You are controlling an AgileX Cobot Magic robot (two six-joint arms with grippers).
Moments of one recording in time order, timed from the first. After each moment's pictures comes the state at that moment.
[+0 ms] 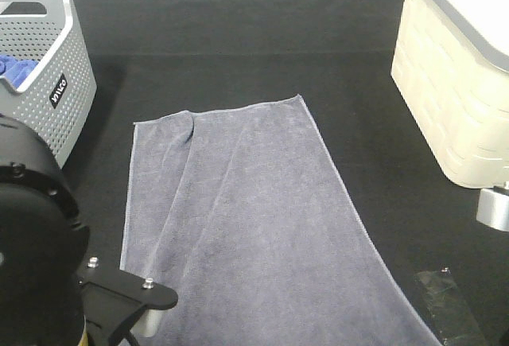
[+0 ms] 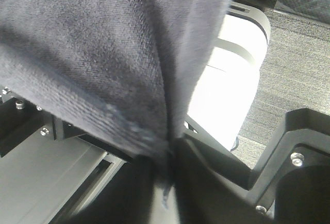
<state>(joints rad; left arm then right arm) -1.11 1.57 -0.80 -0.27 1.08 -0.64 0.30 1.07 -0.49 0.40 1.22 -0.12</state>
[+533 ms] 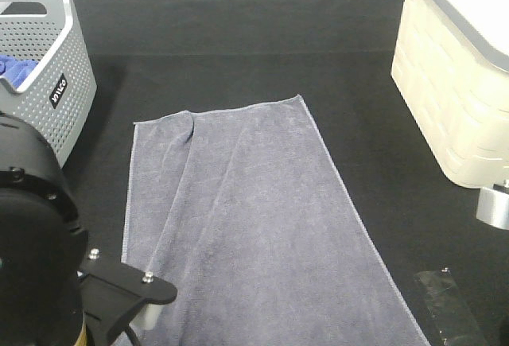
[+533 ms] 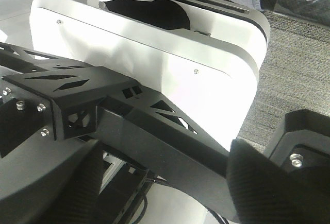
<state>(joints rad) -1.11 1.57 -0.80 -0.22 1.07 -0.65 0.30 1.07 -0.49 0.40 1.22 -0.12</state>
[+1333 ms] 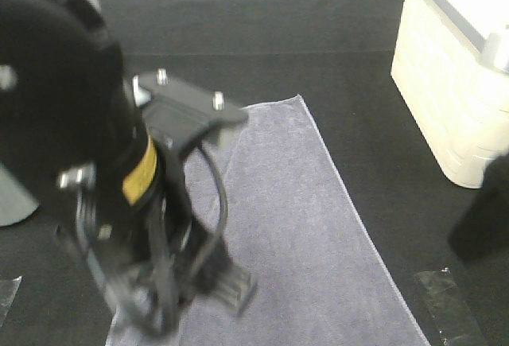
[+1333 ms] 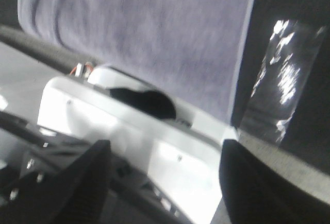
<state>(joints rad) -1.06 1.57 -1.10 0.16 1.03 -0.65 0.30 1.09 -0.80 0.34 1.16 -0.13</state>
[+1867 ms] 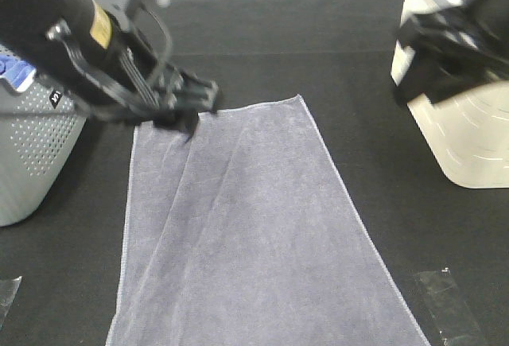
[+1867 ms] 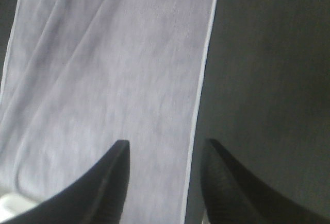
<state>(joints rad) -0.67 1.58 -1.11 0.20 0.61 -0.56 0.30 1.45 -1.15 0.24 0.91 -0.13</state>
